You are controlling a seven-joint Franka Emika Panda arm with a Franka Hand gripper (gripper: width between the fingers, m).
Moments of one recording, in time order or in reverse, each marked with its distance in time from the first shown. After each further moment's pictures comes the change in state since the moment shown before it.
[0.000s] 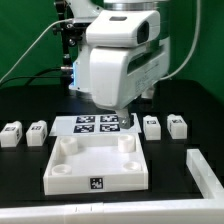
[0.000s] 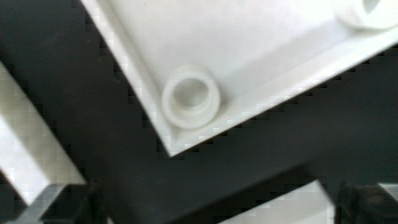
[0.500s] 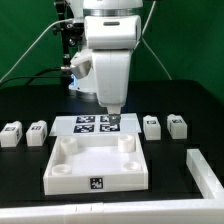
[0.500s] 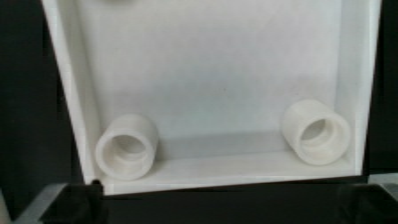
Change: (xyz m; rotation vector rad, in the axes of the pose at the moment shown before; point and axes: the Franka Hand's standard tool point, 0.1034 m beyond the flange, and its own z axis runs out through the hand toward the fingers) arm -0.031 -0.013 0.006 -0.002 -0.008 -0.377
